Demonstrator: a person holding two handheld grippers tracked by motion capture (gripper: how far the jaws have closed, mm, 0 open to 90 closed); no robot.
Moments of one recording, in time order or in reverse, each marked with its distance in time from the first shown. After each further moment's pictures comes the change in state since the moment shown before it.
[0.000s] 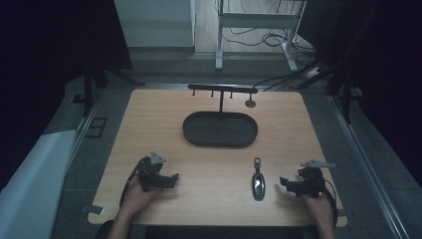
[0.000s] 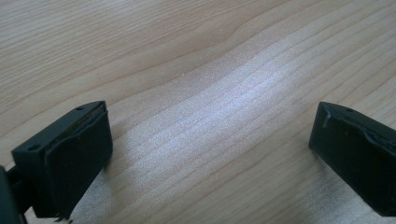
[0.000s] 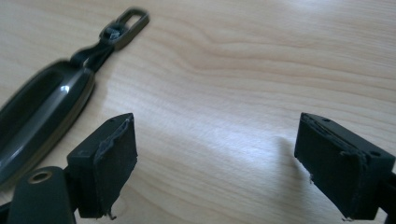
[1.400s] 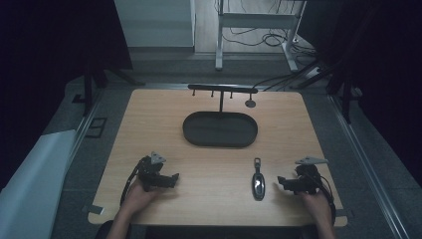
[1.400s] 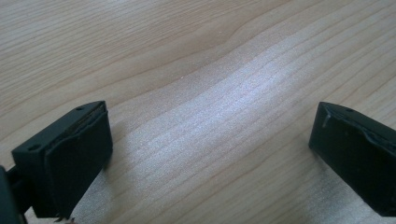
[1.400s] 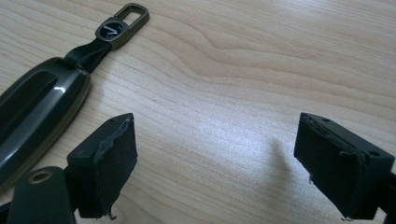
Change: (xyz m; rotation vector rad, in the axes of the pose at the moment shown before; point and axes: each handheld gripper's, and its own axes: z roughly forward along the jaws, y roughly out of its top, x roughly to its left) left arm 0.000 0.001 0.001 -0.001 -0.002 0.003; right arm 0.010 0.012 0.006 0.071 -0.043 -0.079
